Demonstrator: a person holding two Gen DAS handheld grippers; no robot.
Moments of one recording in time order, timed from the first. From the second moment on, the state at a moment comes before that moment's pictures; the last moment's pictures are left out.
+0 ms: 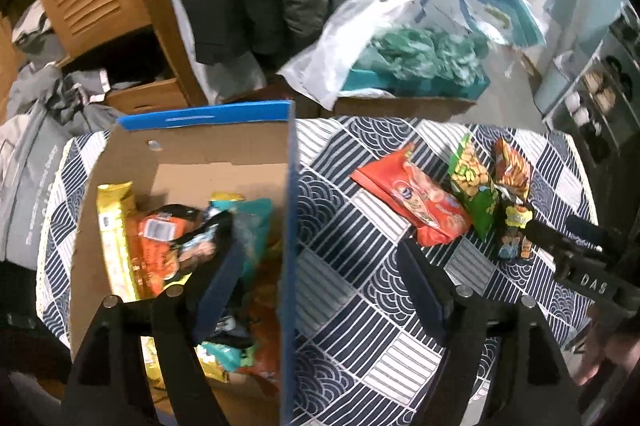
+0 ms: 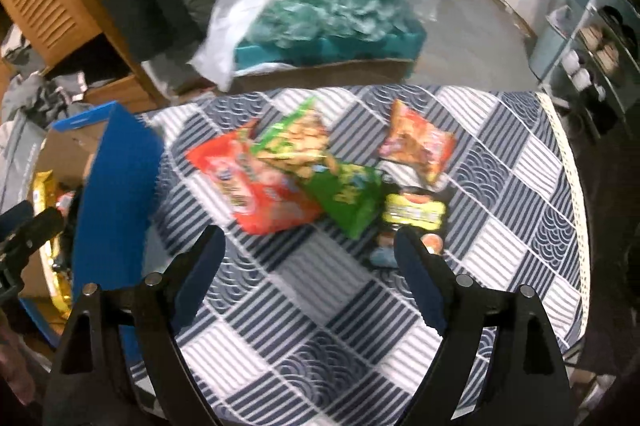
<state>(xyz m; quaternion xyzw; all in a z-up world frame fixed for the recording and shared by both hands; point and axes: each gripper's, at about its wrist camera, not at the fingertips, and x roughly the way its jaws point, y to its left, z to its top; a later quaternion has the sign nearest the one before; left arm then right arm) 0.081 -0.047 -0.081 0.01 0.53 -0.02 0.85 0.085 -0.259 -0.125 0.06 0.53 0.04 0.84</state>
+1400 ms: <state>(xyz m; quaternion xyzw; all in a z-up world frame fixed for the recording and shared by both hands) 0.183 -0.099 -0.197 -0.09 0.61 0.02 0.78 0.151 -0.320 -0.258 0.06 0.61 -0.03 0.79</state>
